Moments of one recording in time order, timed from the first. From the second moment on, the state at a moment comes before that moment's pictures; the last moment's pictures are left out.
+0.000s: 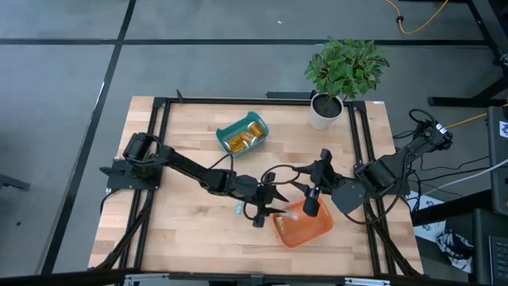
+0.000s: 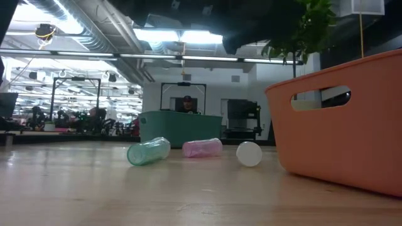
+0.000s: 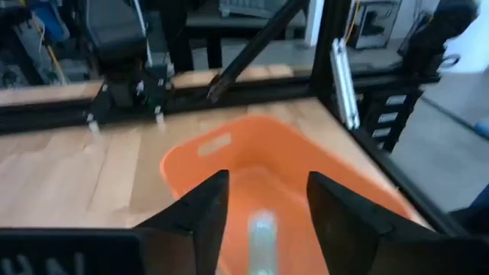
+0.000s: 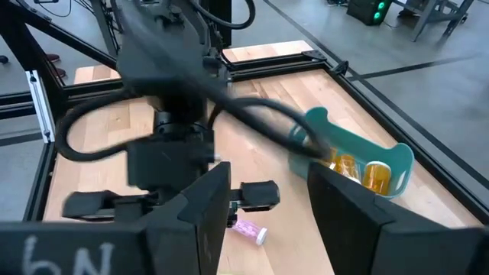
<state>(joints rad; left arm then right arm) -0.25 1.91 1.17 0.47 -0.03 -0.02 0.59 1.31 1.29 -0.61 0.84 0.49</state>
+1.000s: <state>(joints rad) -0.28 1.43 1.17 -0.65 -0.38 -0.19 0.59 1.31 1.29 -0.73 0.53 0.60</state>
